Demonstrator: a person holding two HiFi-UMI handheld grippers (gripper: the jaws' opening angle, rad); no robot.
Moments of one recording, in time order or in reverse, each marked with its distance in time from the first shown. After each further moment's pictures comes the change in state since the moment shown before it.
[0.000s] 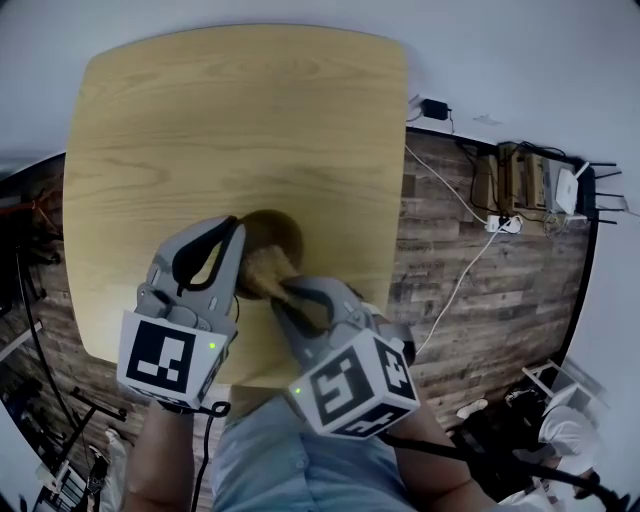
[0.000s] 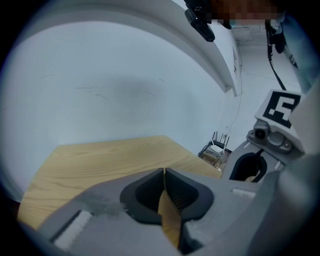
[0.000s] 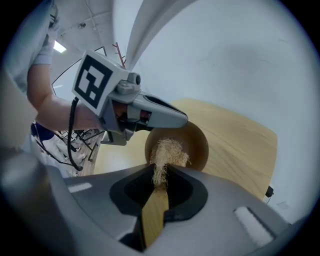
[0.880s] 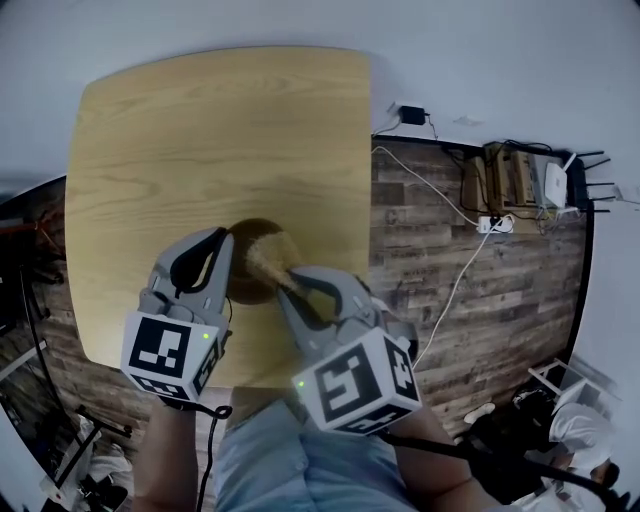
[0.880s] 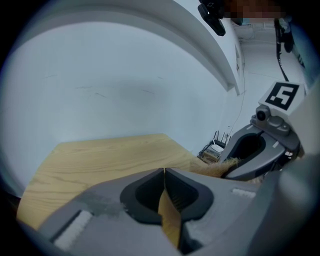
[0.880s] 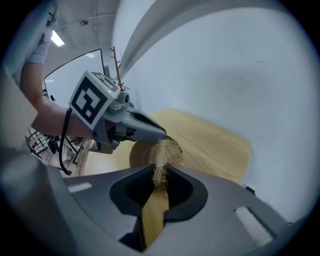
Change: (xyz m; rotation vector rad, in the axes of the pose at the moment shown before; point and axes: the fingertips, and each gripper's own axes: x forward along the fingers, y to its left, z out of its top) left arm 0.010 -0.021 -0.002 -0.009 0.006 0.006; right arm -0.045 -0.037 -0.001 -0.002 -0.088 -0.167
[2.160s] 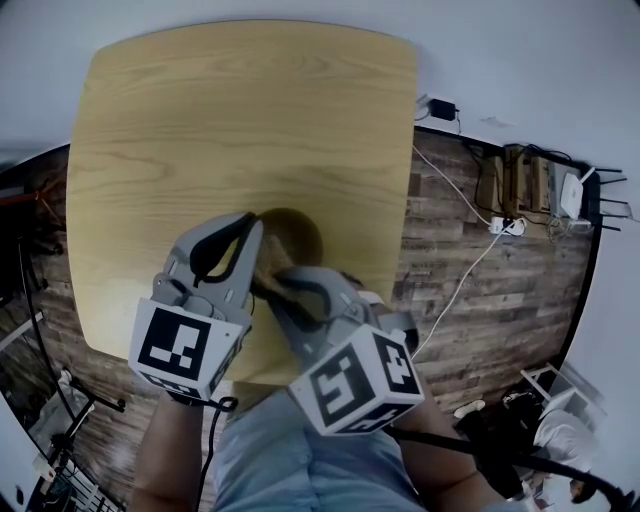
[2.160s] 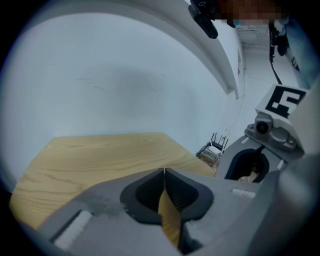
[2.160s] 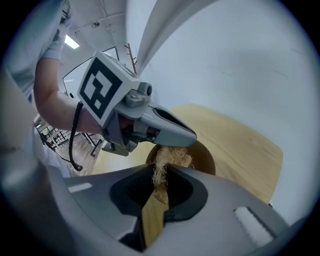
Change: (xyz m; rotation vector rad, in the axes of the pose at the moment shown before) left arm 0.000 0.011 -0.006 -0.082 0.015 -0.029; right arm 0.042 0.048 0.014 -0.108 0.043 0.215
